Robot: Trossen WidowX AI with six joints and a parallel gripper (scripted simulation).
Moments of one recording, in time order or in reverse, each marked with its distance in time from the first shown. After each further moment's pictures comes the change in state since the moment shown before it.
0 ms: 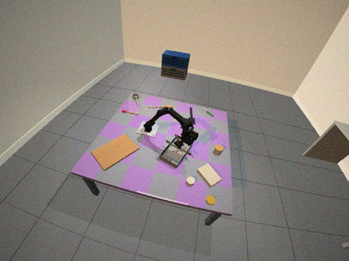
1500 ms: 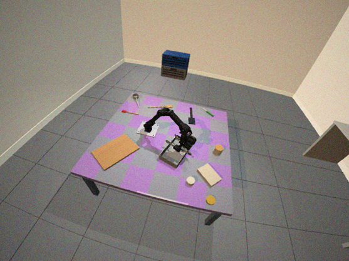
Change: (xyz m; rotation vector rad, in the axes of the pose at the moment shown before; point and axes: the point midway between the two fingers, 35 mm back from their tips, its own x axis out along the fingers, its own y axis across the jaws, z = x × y) arm 0.058 -0.001 -0.004 0.001 0.003 0.000
